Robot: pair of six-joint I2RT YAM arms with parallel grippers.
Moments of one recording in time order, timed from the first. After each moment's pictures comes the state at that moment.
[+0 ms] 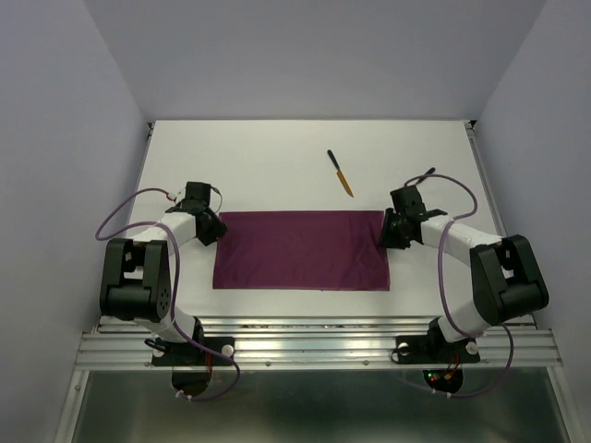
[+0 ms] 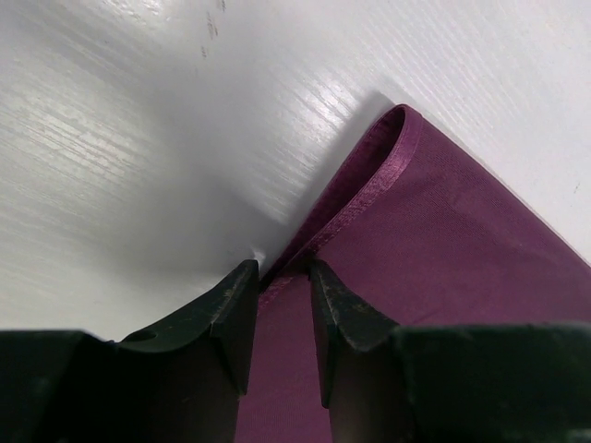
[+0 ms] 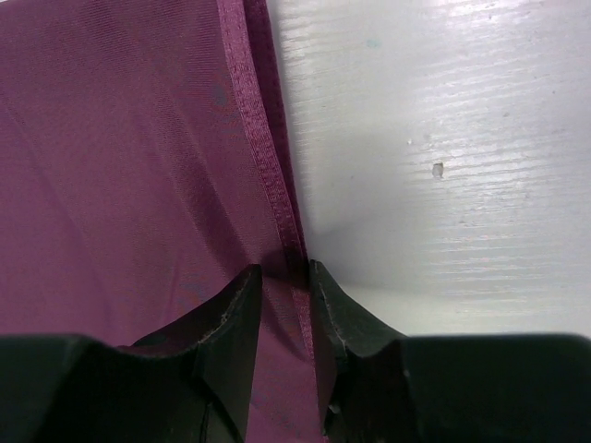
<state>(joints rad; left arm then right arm) -0.09 1.53 0.79 -0.34 -0.11 -0.77 0.27 1.51 0.77 -0.33 -0.01 0.52</state>
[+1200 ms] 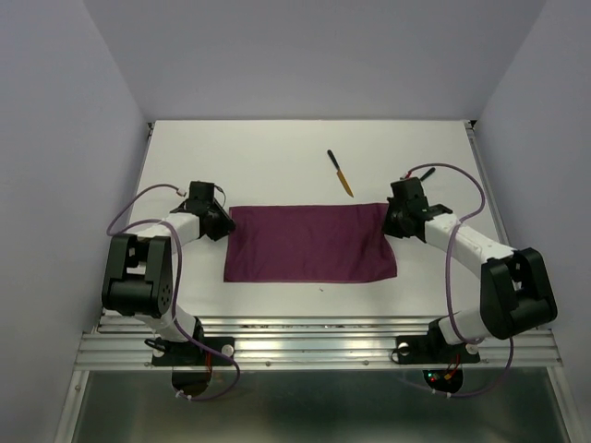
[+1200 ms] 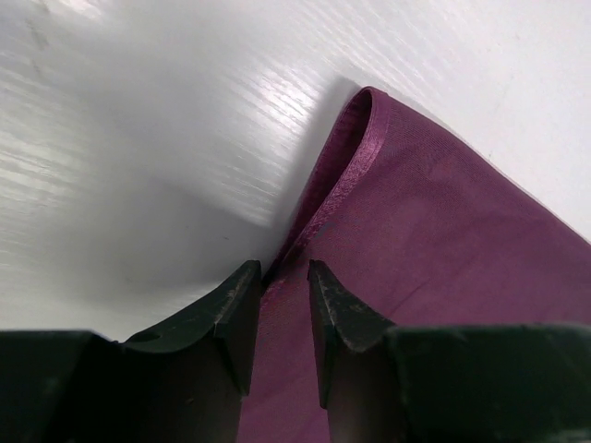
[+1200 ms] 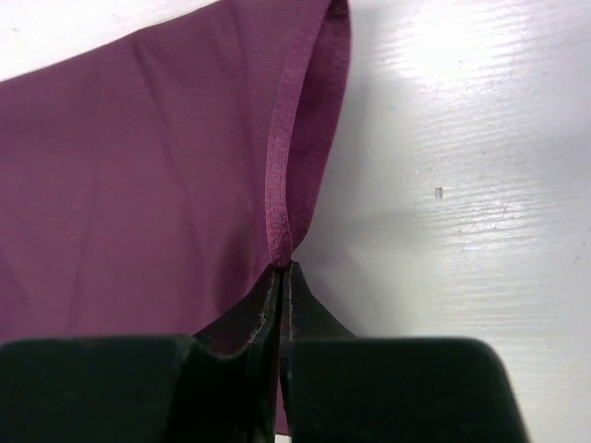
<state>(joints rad) -0.10 1.56 0.78 -0.21 0.02 -0.75 0.31 1.43 0.84 -0.37 0.13 0.56</state>
